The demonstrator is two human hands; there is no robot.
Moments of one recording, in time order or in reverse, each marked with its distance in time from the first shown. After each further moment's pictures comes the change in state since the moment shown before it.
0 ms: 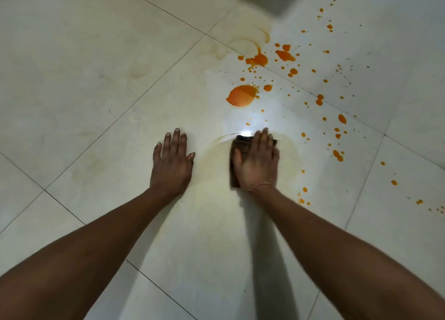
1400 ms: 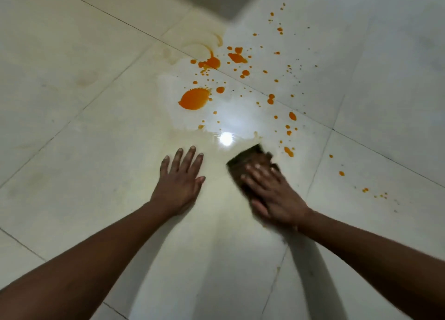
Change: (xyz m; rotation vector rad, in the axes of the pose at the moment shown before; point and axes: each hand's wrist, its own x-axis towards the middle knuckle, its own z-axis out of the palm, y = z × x) left_hand -0.017 0.113 0.014 0.068 -0.195 0.288; right_hand -0.033 0.197 -0.046 -0.170 -0.073 -0.696
